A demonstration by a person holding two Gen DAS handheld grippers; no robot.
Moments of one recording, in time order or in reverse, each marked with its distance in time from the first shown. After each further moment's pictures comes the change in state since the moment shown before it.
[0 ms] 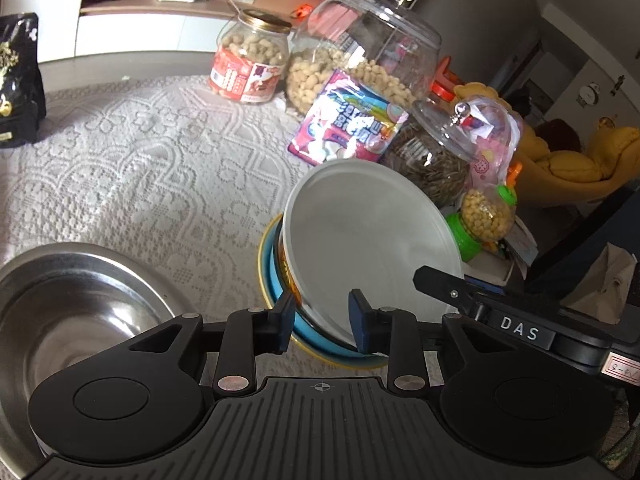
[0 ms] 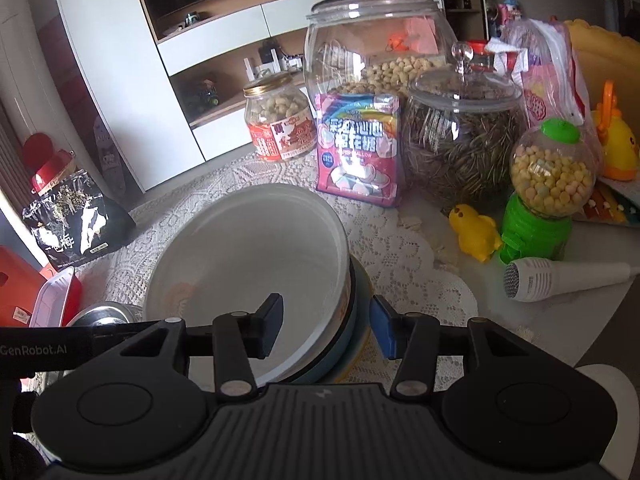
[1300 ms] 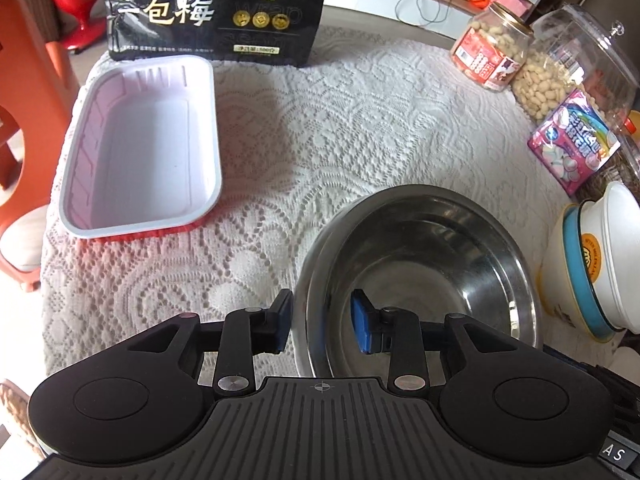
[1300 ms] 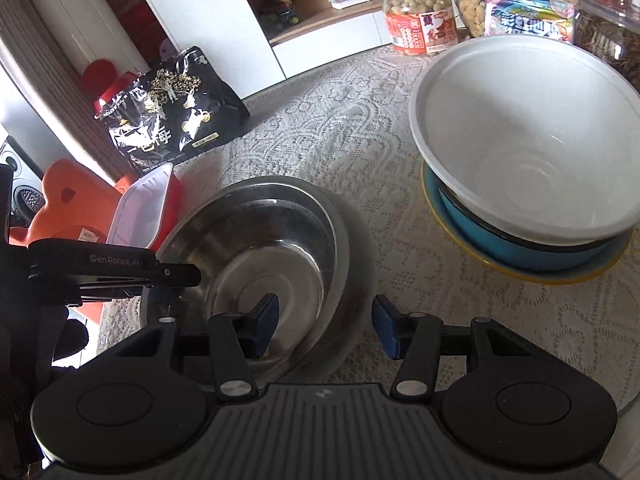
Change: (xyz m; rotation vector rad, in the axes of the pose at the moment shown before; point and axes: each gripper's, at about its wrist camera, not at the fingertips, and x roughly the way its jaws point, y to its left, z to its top) left arm -0.058 0.160 -0.018 -0.240 0.132 0.390; right arm 0.039 0.135 -0.068 -0.022 0.245 0.191
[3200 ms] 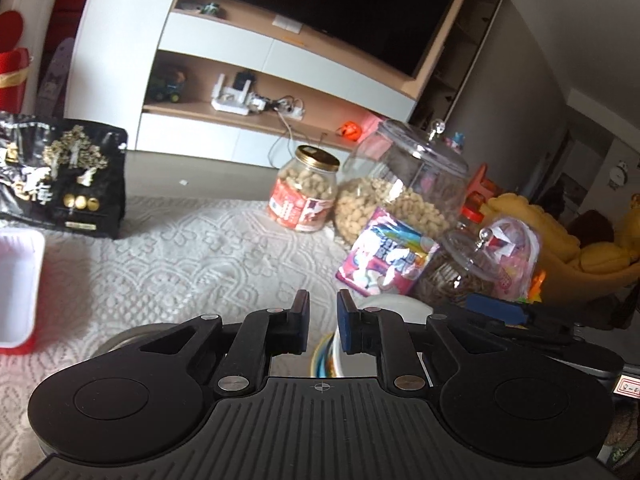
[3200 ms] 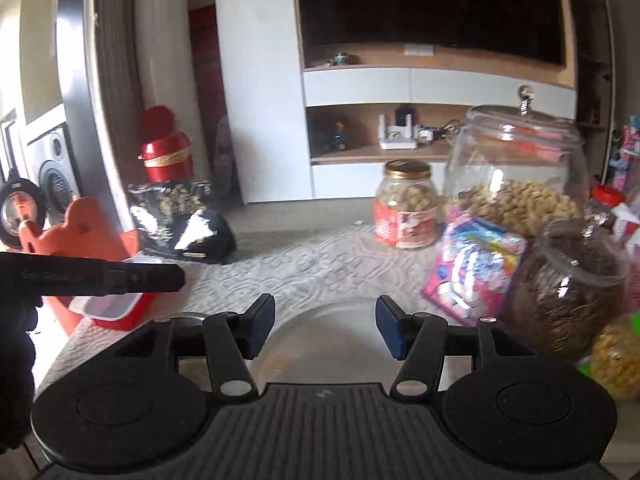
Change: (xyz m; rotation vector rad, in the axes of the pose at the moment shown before) left arm -0.074 -0.156 -0.009 0.118 -0.479 -0.295; right arm -0.101 -0.107 0.096 -0.354 -0.382 -0.024
